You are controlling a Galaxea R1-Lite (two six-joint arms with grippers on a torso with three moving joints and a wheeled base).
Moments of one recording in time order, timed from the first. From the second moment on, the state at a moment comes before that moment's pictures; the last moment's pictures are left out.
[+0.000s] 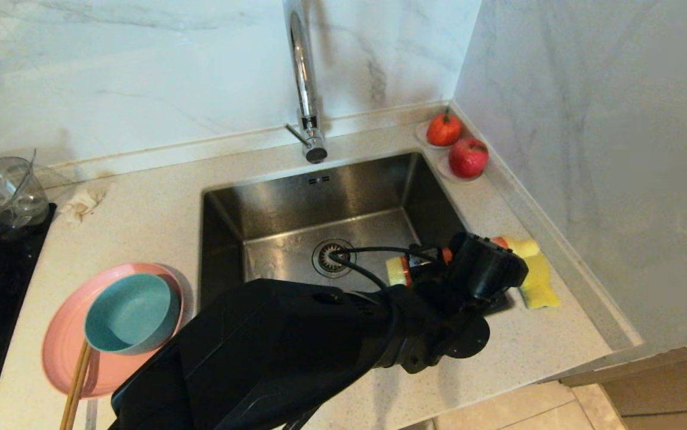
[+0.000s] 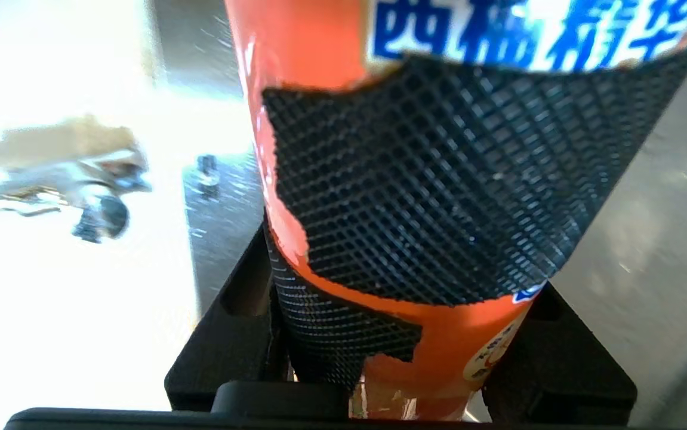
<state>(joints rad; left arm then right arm) -0.99 2.50 -1.94 -0.16 0.96 0.99 -0.01 0.00 0.00 -0.01 -0.02 0.02</state>
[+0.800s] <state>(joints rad) -1.01 2.54 -1.94 -0.52 1.02 1.37 -0.01 0.00 0.00 -0.01 -0.02 0.02</state>
